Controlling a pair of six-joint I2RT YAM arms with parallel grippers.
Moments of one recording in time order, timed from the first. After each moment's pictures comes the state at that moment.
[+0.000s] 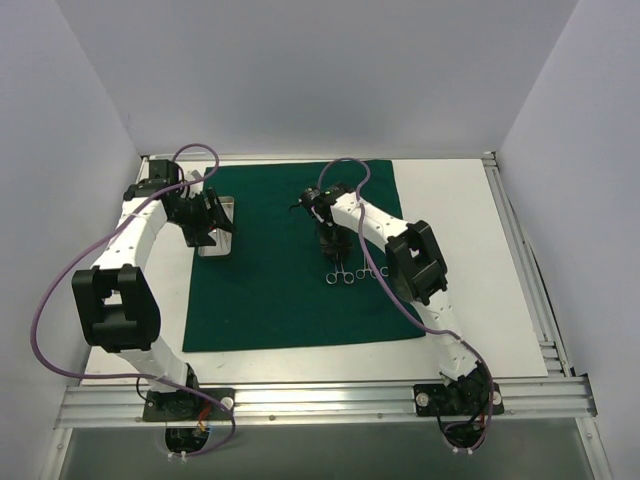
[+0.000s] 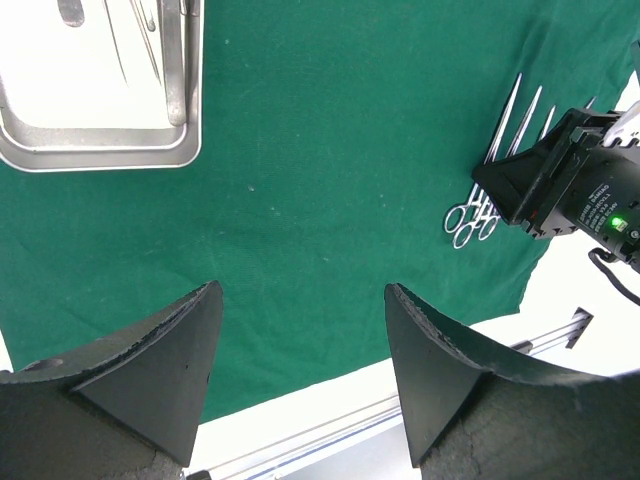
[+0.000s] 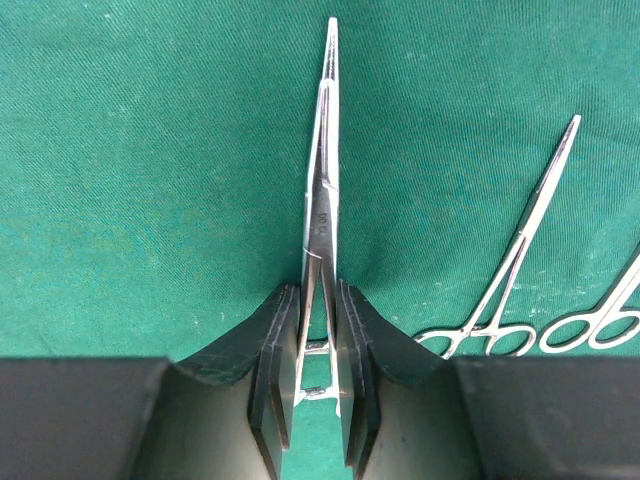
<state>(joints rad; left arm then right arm) 0.03 1.69 1.43 -0.88 0.42 -0.38 0.65 2.36 1.99 -1.11 0.21 0.54</state>
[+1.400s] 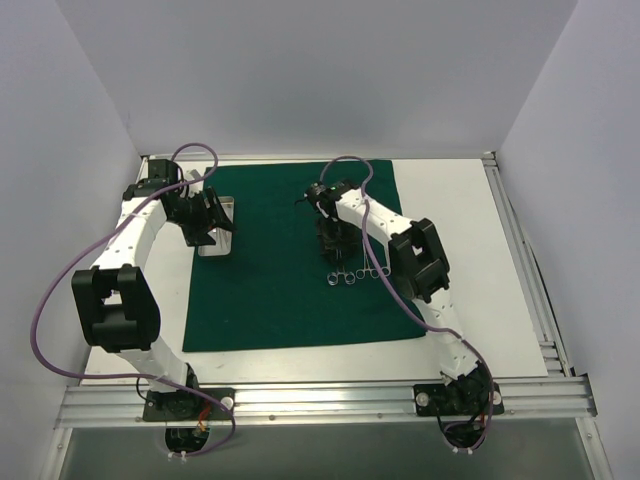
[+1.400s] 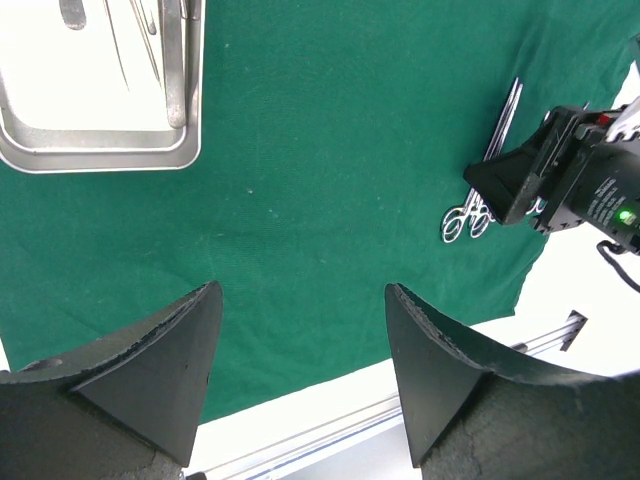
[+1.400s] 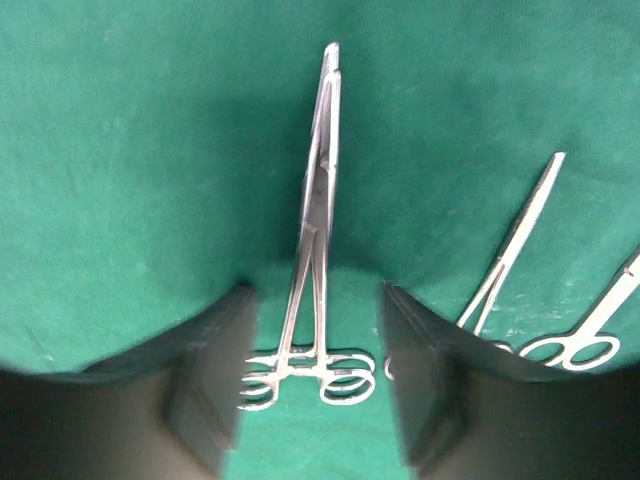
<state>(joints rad) 0.04 1.69 1.43 -0.87 0.43 -0.39 0.62 2.37 2.00 -1.10 0.15 0.46</state>
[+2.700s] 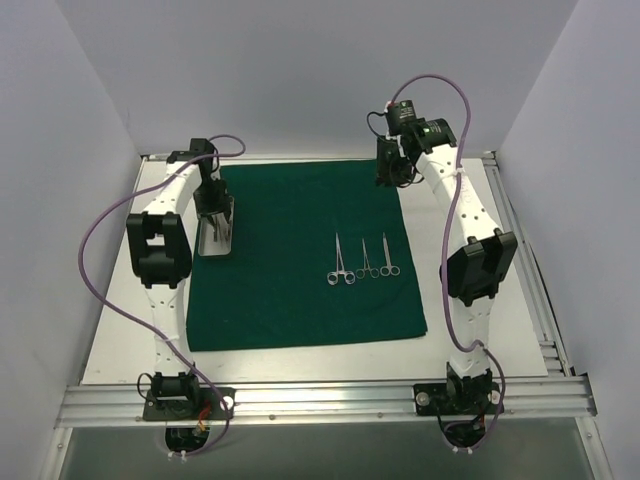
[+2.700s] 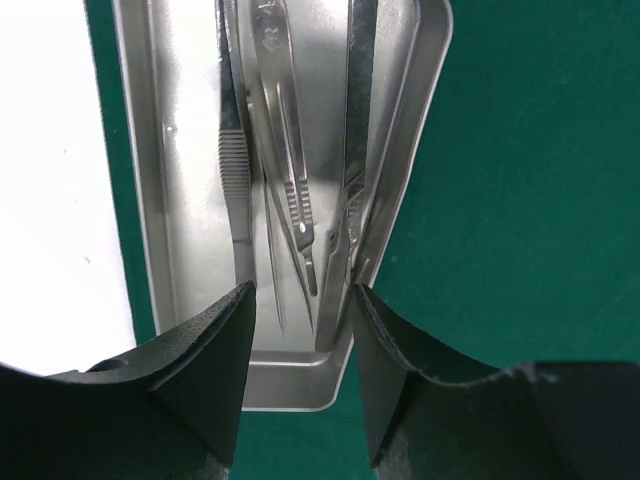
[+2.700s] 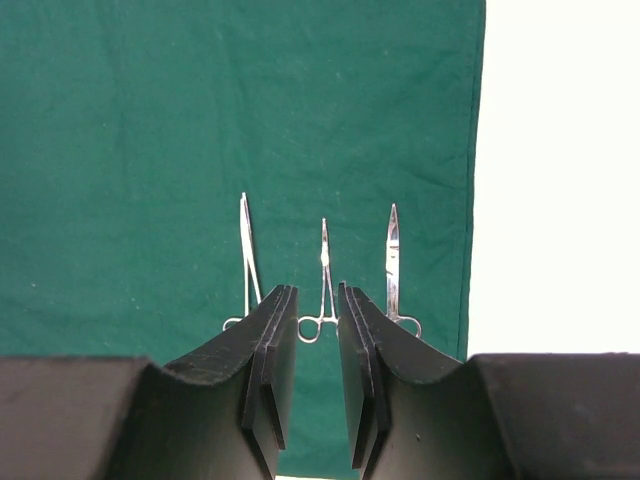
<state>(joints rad) -0.04 2.30 2.07 -1.07 0.00 -0.28 0.32 2.07 2.26 -1.17 0.05 0.34</state>
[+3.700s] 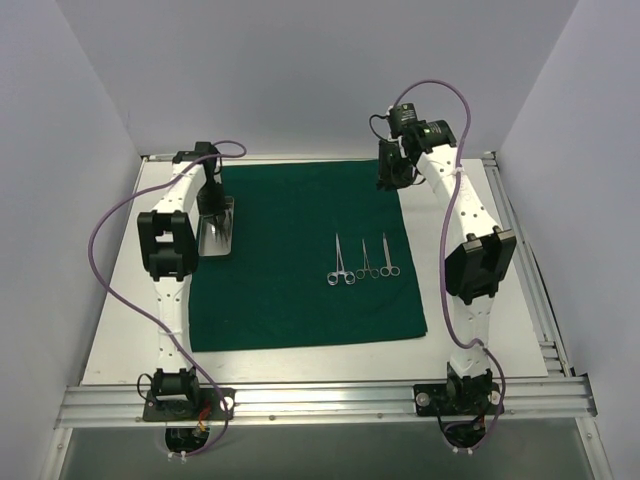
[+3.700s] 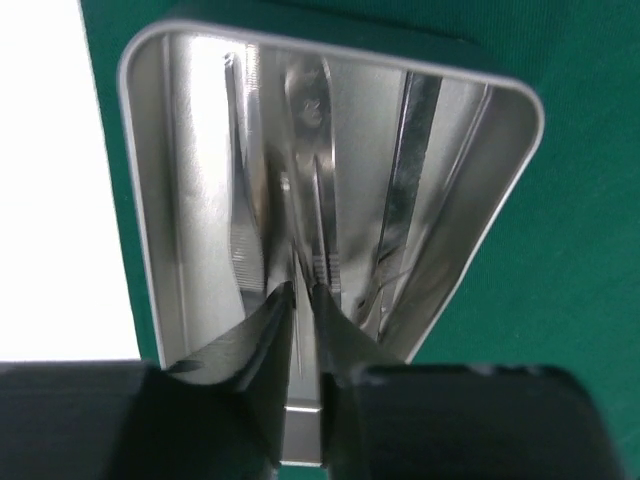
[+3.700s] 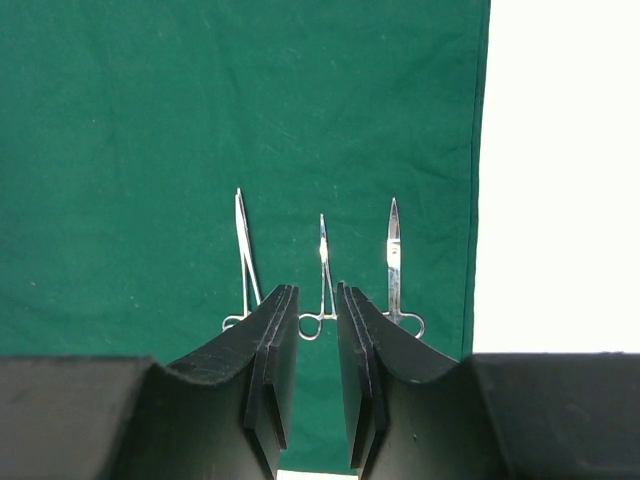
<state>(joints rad) -0.05 2.48 2.26 -1.17 -0.05 -0.28 0.30 2.09 2.25 -1.17 0.02 0.35</state>
